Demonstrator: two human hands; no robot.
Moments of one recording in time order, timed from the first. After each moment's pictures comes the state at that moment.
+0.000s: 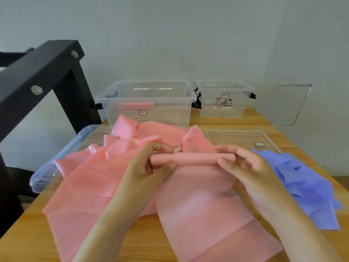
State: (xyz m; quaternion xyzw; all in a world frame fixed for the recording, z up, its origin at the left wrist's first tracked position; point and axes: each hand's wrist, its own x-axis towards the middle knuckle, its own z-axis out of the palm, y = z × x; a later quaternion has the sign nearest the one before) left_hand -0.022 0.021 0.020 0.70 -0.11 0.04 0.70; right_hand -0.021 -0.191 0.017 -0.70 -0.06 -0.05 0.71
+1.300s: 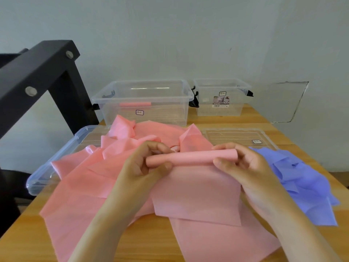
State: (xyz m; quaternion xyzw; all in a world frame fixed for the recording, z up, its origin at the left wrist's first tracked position) left_hand -0.019 0.026 0.017 0.68 -0.13 0.04 0.72; right_hand -0.023 -0.188 0.023 -0.68 -0.10 -0.05 0.72
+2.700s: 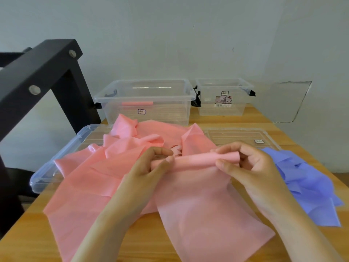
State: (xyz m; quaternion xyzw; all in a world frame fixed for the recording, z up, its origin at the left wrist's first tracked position) left_hand -0.018 0.027 0.011 0.75 -0.05 0.02 0.66; right_hand -0.024 -0.188 0.022 -0.73 -0.10 -0.10 0.67
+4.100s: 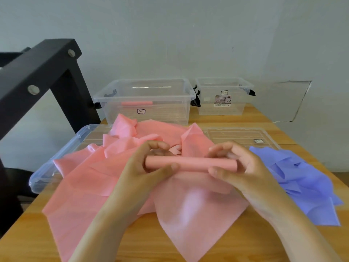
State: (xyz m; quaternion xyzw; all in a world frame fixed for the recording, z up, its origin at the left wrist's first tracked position) left_hand -0.020 0.026 0.017 0.68 -0.09 0.01 0.73; right_hand -0.024 -0.188 0.020 -0.75 -0.13 -0.04 0.65
